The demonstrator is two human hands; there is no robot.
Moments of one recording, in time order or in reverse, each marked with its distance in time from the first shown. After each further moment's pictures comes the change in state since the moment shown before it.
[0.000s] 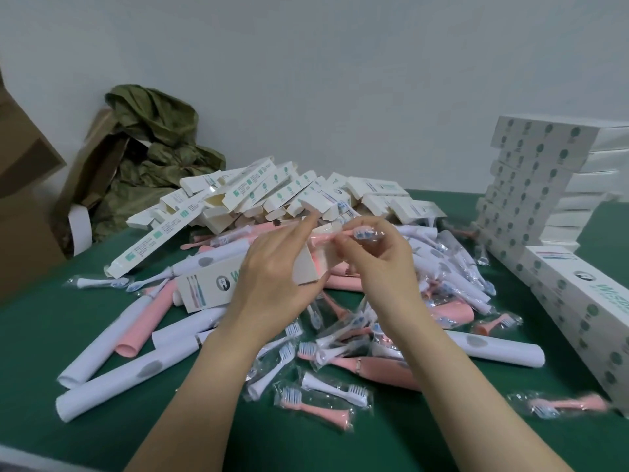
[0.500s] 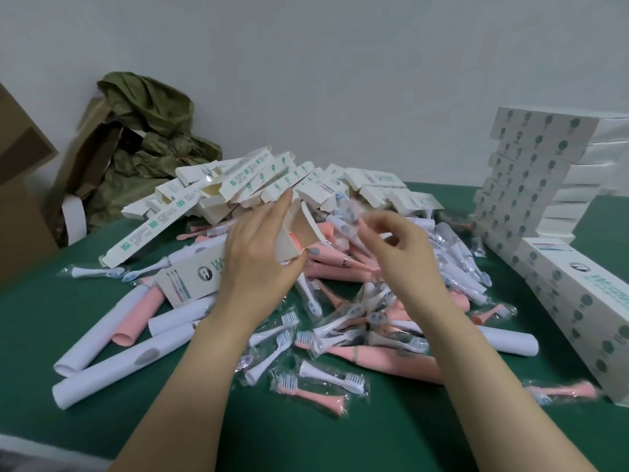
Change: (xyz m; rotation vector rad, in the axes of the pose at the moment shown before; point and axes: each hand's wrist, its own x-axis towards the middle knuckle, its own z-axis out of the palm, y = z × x) left_hand -0.001 -0.013 0.001 0.082 0.057 -0.094; right_hand 0.011 0.007 -0.030 -0.490 0.064 -0.033
